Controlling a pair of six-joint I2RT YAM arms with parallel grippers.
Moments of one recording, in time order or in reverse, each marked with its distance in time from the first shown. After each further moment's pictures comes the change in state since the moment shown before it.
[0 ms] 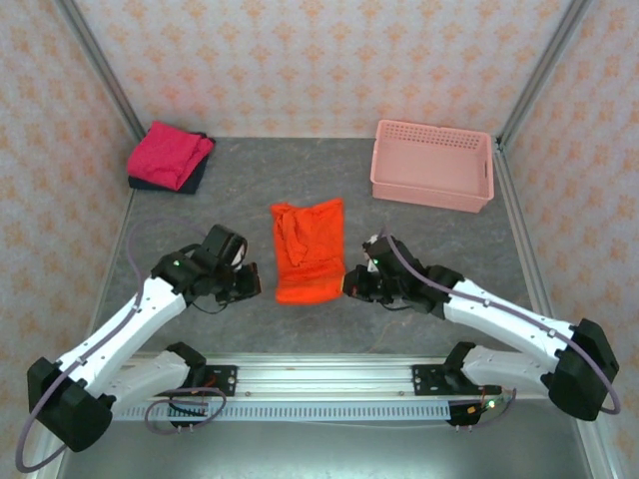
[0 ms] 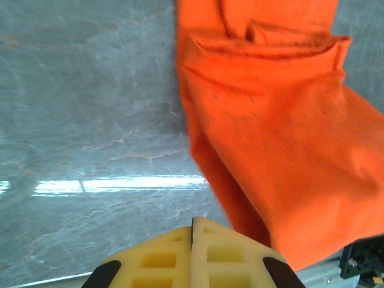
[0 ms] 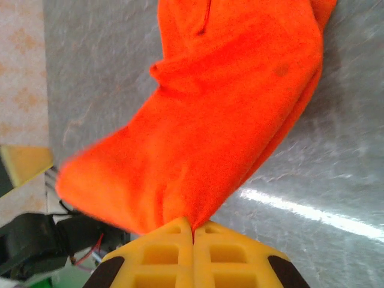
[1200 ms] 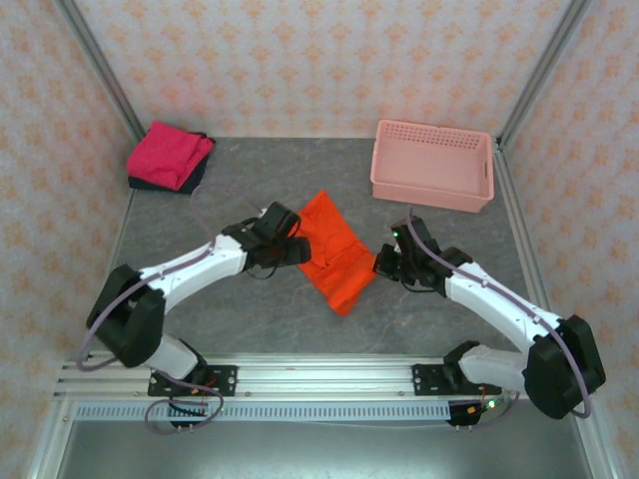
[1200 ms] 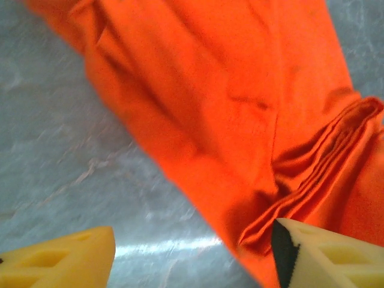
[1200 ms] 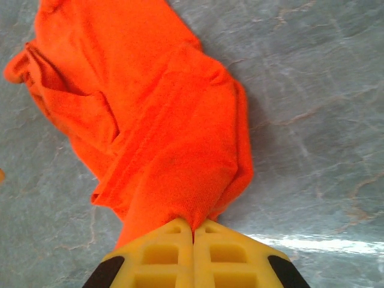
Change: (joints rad) left arm -0.117 0.541 0.169 0.437 -0.220 0.025; right arm -0.311 0.085 -0.011 -0.061 0.076 -0.143
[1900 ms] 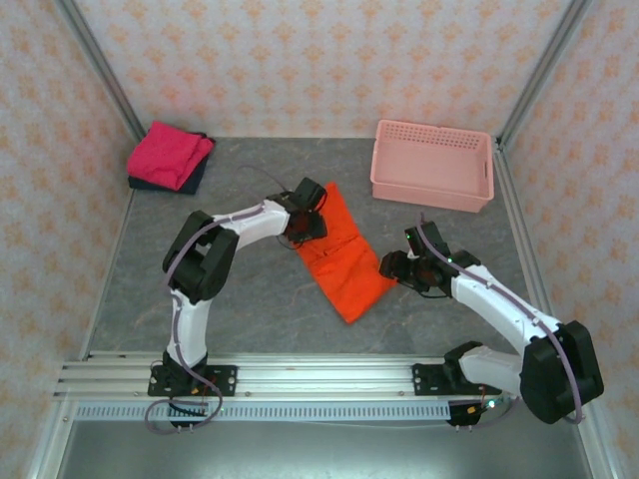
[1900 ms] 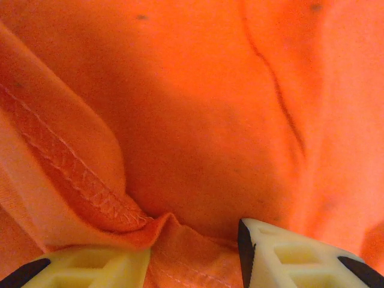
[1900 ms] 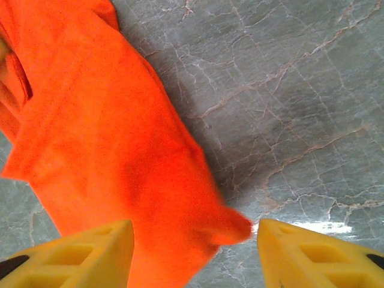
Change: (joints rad) left arm 0.079 0.534 0.415 0.044 0.040 -0.016; right arm -0.107 -0.022 -0.061 -0.063 -0.006 -0.092
